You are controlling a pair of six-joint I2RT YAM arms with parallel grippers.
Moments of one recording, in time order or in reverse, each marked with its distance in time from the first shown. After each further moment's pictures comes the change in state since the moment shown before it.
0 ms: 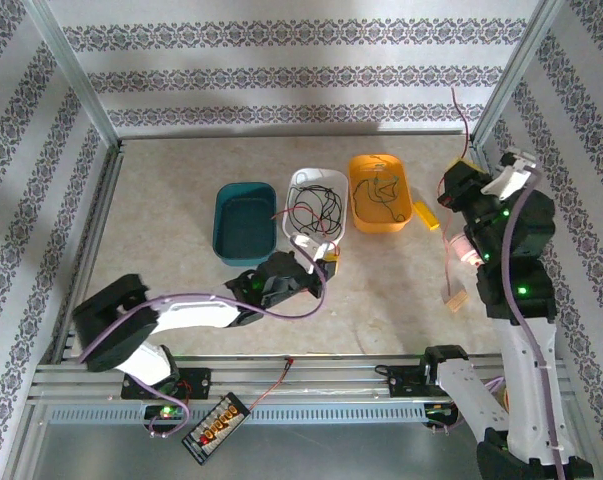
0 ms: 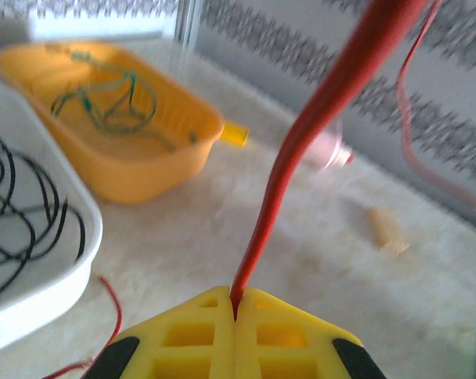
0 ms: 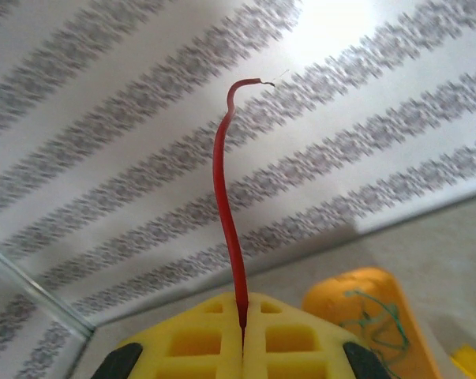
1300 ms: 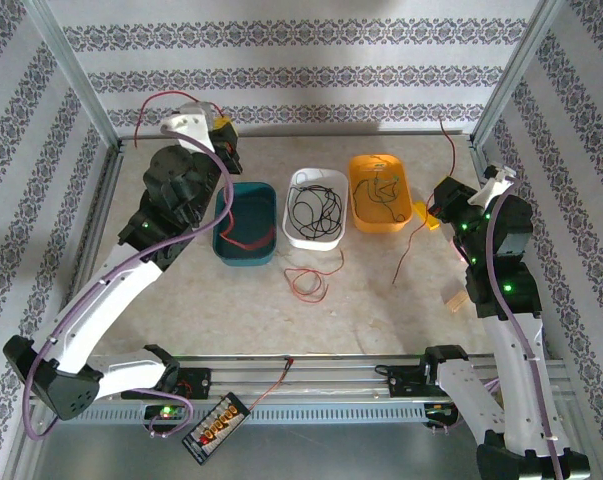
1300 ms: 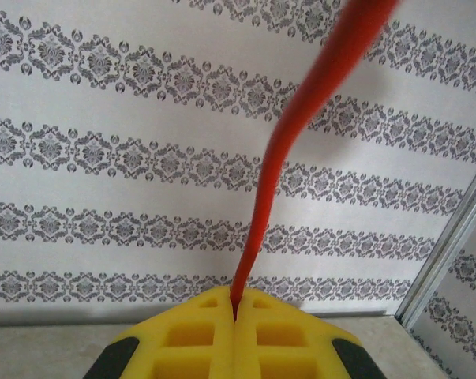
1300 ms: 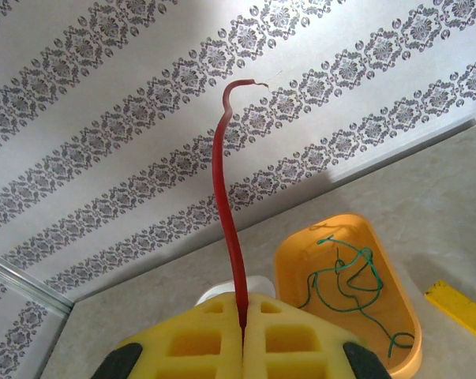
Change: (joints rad) left arm 0.458 -0.290 0.635 -0.620 -0.241 0.103; right arm 0.001 -0.018 -0.127 0.011 0.006 0.034
